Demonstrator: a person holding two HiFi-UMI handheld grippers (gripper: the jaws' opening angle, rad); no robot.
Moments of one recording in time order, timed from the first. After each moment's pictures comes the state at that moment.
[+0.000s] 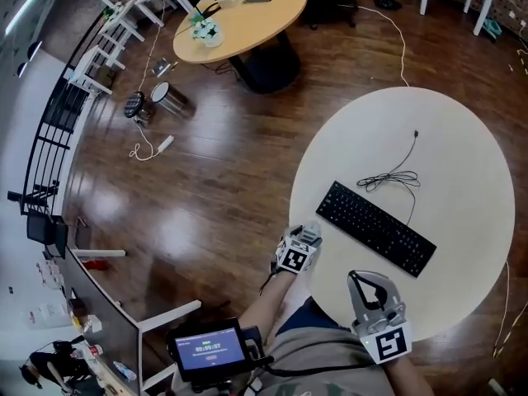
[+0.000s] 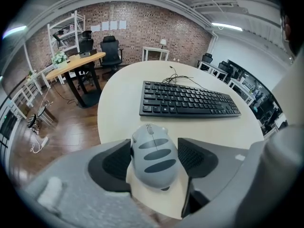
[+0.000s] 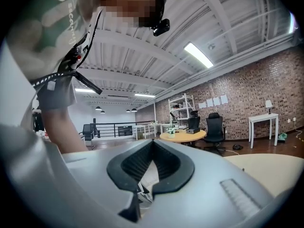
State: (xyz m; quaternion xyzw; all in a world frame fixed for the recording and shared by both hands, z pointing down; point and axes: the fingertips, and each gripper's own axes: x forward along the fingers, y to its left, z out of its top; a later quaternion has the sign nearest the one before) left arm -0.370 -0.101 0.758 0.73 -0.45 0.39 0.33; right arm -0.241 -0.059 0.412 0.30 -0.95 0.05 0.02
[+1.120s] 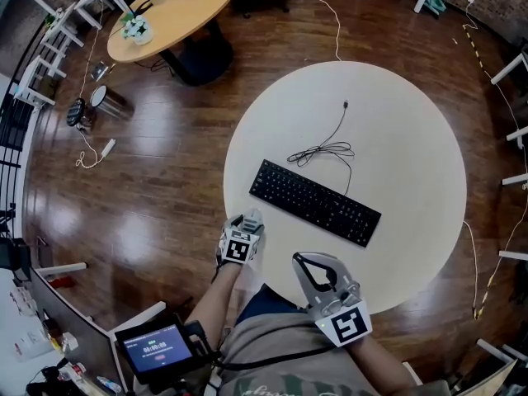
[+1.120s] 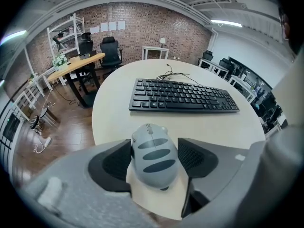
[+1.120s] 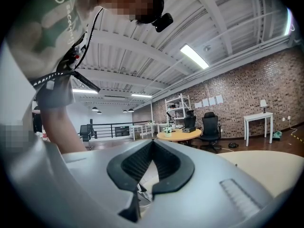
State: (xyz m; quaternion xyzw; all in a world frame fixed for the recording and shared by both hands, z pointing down) left arm -0.353 -0.084 0.744 0.72 -0.46 0.40 0.33; right arm -0.208 -0.047 0.409 0.32 -0.94 0.09 0.03
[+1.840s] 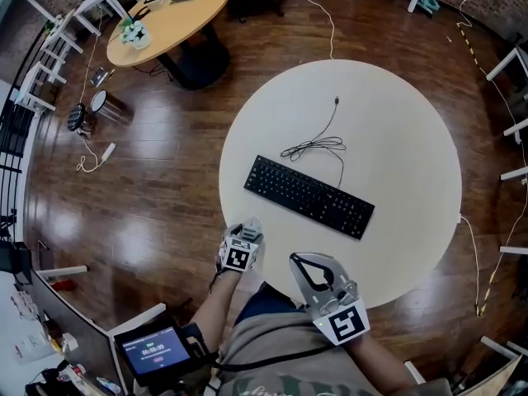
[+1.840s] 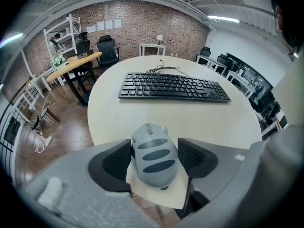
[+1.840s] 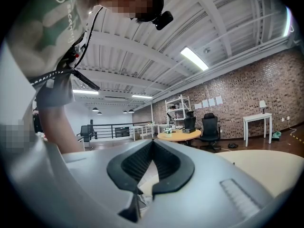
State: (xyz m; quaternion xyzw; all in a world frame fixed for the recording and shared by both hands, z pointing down) left arm -0.334 -0.036 0.742 0.72 -0.45 0.42 0.33; right arm -0.191 -0.019 0.405 0.32 -0.94 0.09 0.03
